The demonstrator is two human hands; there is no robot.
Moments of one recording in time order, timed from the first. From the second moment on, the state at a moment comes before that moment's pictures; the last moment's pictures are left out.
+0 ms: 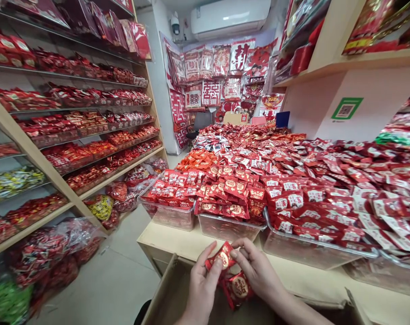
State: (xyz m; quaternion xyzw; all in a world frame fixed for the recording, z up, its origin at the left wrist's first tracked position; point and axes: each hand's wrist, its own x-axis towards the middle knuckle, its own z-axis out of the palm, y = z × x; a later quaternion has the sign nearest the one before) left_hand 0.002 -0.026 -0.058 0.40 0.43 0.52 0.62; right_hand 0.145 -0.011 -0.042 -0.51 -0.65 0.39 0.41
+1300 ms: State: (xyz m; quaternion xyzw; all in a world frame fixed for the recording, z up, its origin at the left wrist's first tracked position) left_hand 0.008 -0.022 -0.060 0.39 0.41 0.57 0.60; right_hand 0.158 -0.006 -0.034 -0.47 -0.58 0.51 0.43
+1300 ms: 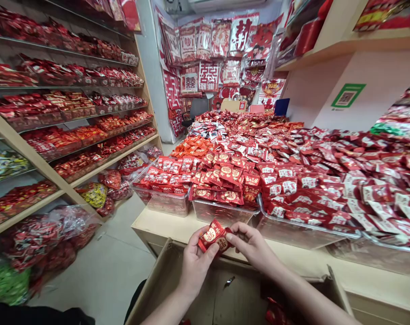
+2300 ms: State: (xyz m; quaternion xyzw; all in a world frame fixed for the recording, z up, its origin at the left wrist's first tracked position) left_hand -0.035 0.048 0.009 0.36 0.38 0.72 0.46; right_hand 0.161 -0.013 -0.028 -0.48 -0.59 0.50 0.42
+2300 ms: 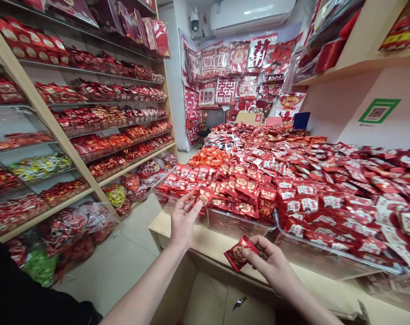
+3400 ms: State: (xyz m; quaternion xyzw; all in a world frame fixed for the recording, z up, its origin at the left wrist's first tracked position) left_hand 0.004 0.203 0.079 0.65 0.54 0.49 0.21; right_hand 0.152 -0.016 -0.024 -0.48 -0.66 0.44 0.37
